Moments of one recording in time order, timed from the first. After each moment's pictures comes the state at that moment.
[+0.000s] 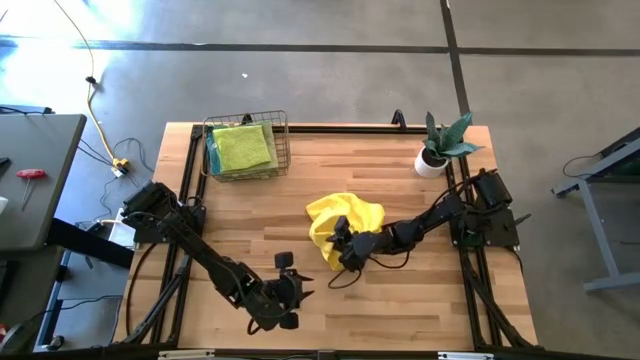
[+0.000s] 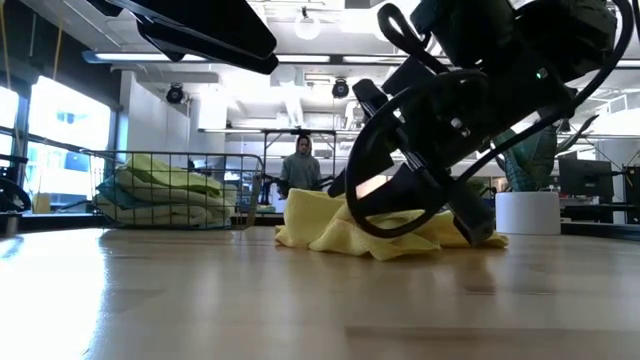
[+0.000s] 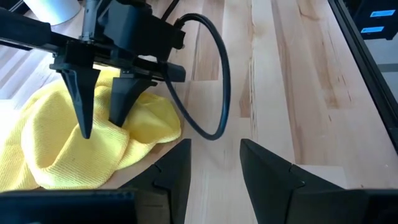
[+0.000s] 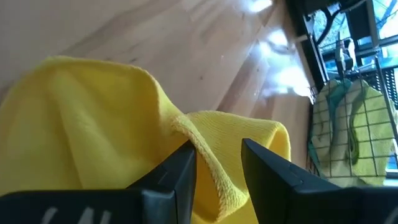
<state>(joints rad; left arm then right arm) -0.58 1.81 1.12 -0.13 -0.73 -0.43 0.28 1.86 0.77 0.50 0.37 -0.87</state>
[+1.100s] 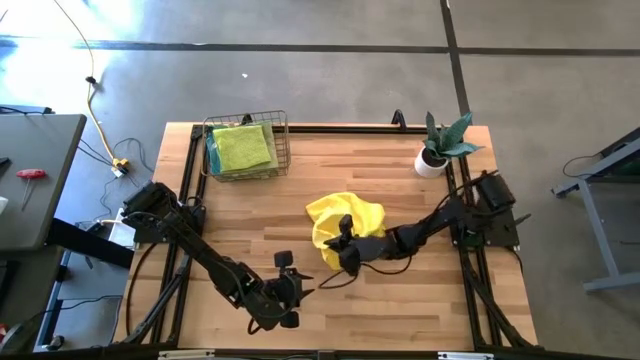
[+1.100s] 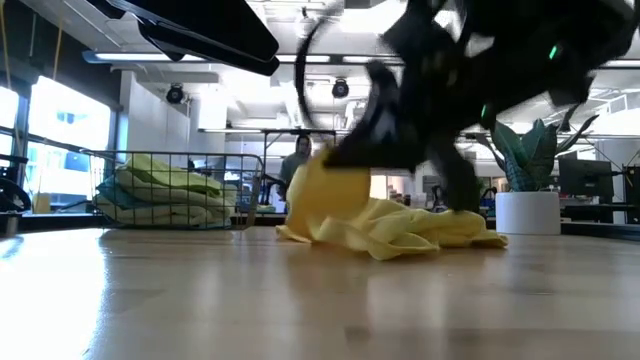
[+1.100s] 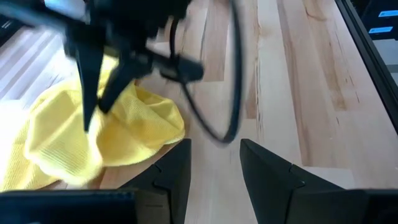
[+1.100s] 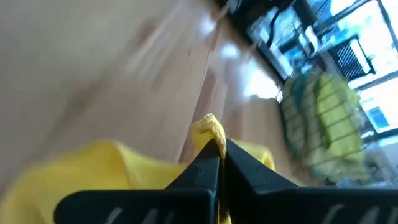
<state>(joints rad) -0.57 1.81 1.12 -0.14 -0.75 -0.43 0.33 1.86 0.77 0.63 0.47 -0.66</state>
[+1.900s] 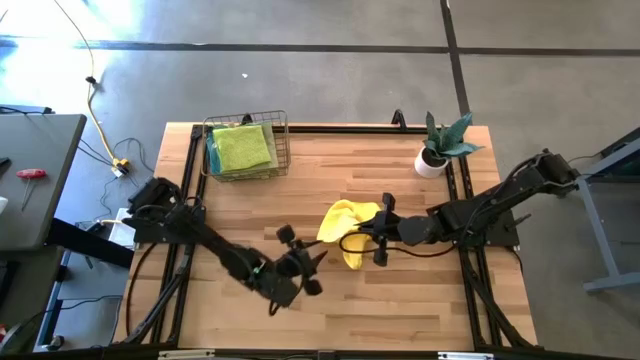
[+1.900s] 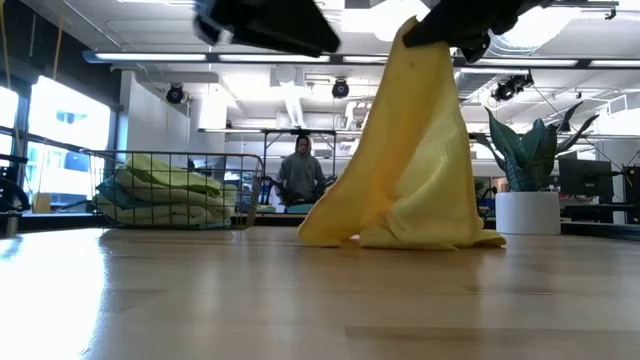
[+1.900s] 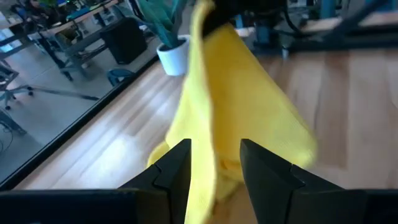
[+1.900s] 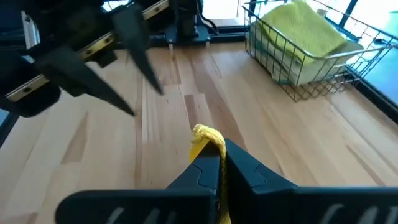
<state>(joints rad) -0.45 1.81 1.12 0.03 -1.08 -0.31 0.39 1.24 0.77 0.00 0.51 0.23</state>
